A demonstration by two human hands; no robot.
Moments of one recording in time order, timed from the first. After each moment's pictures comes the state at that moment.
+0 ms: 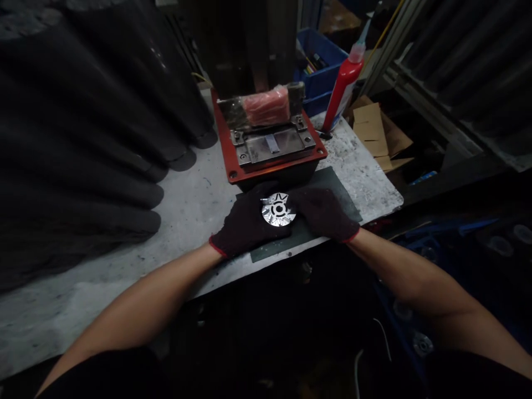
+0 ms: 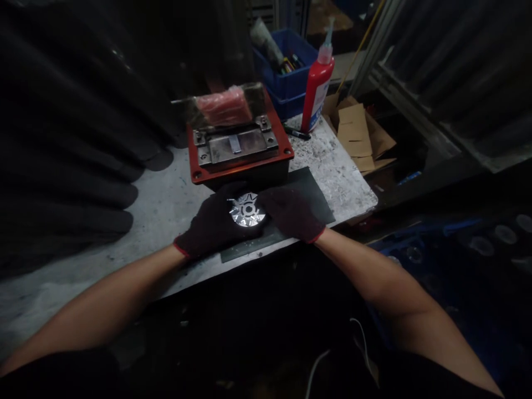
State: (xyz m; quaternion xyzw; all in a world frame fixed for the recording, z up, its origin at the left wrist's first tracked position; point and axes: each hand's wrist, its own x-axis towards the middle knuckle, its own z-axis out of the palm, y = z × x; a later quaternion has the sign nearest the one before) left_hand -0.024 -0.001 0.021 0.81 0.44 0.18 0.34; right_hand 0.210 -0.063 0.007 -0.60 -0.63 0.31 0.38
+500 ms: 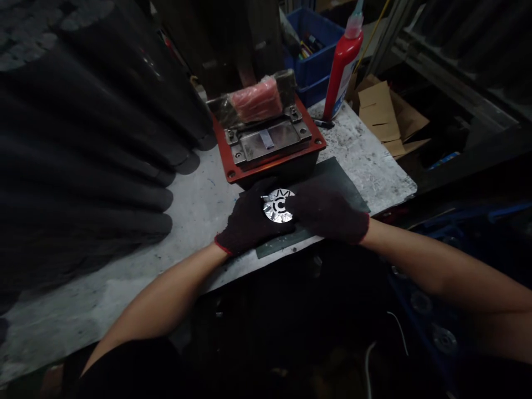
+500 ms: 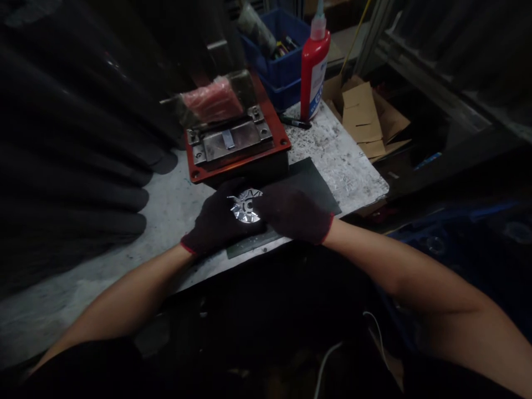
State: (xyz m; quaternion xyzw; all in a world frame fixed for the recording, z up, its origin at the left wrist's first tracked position) left_hand -0.022 -0.005 0.023 0.80 0.46 0.19 0.34; right_hand 0.220 -0.067 -0.005 -0.38 -0.87 0.00 0.32
